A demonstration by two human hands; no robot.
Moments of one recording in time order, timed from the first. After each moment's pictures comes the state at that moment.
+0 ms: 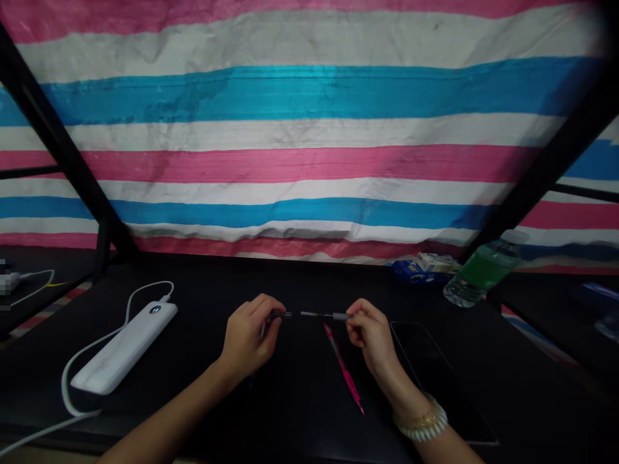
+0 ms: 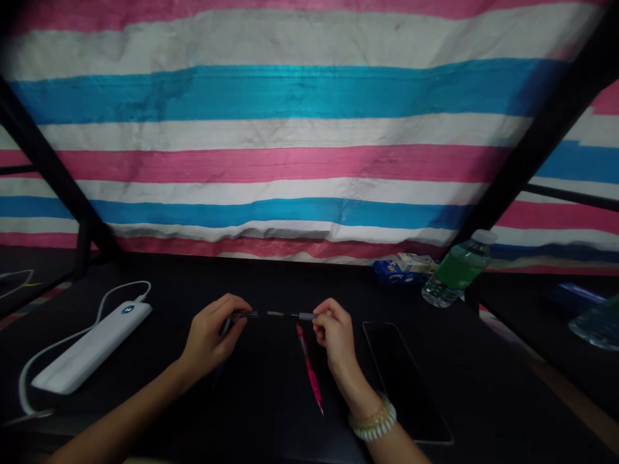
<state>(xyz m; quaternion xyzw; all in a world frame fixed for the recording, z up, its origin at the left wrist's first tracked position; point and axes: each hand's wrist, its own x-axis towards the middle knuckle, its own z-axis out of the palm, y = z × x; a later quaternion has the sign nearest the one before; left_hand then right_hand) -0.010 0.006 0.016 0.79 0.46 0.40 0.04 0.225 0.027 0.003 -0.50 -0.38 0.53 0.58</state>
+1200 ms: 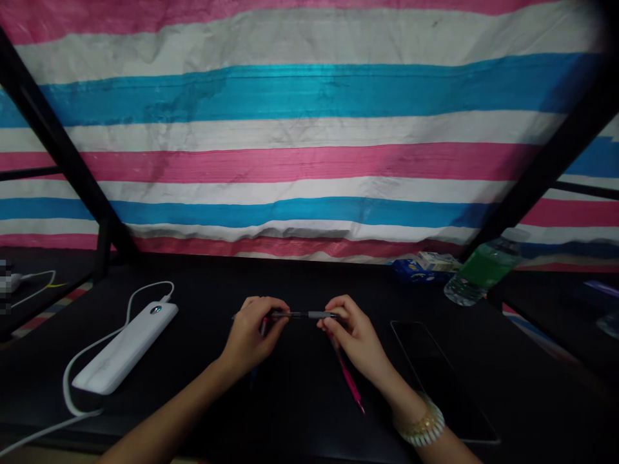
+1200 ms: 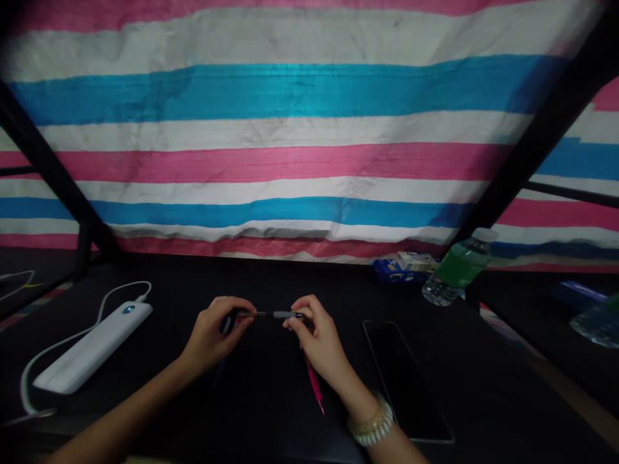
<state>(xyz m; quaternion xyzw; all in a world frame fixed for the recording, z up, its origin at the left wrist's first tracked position) -0.009 0.013 0.011 0.79 0.43 0.44 0.06 0.211 0.015 0.008 -0.44 -0.61 0.46 0.47</state>
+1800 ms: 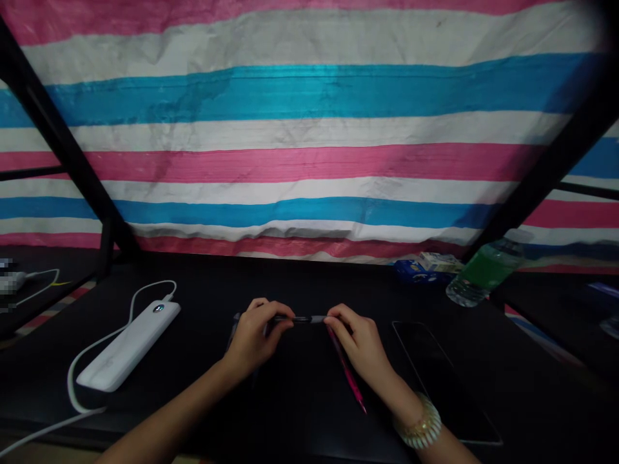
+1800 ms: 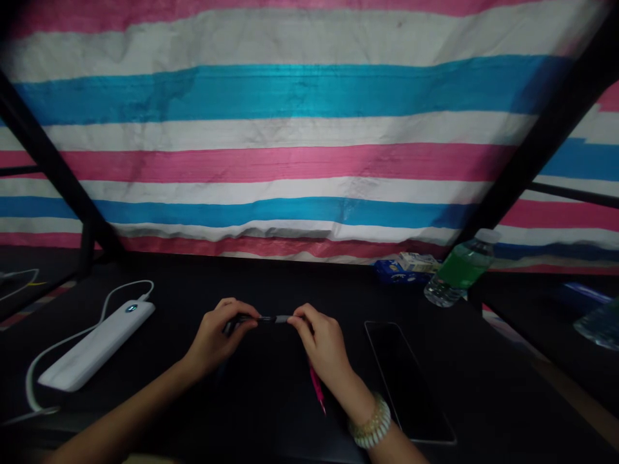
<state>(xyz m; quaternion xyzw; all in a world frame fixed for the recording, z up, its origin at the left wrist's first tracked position) -0.008 0.013 0.009 0.79 0.41 0.44 0.09 0.216 0.014 0.008 -0.48 -0.74 0.23 0.41</state>
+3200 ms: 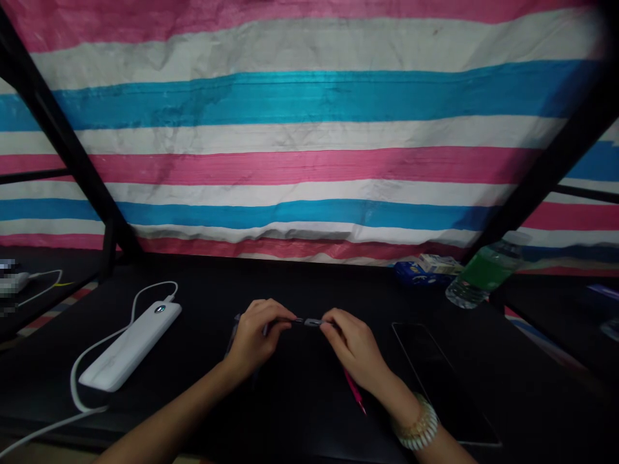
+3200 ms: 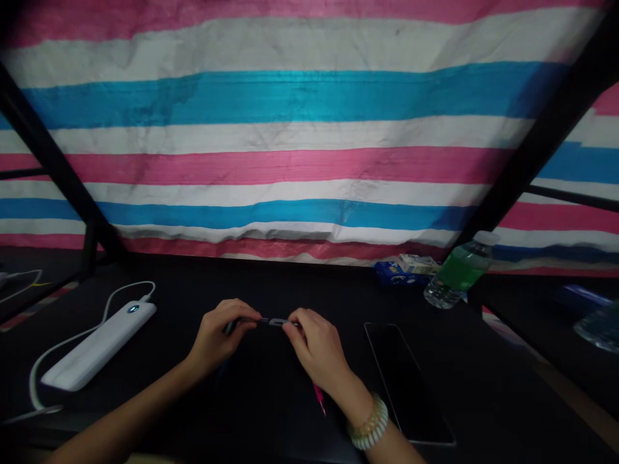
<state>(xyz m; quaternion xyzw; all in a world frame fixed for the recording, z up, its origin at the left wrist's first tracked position) -0.007 0.016 0.006 0.79 0.37 0.48 0.10 0.215 0.009 0.010 -0.43 -0.81 0.15 0.36</state>
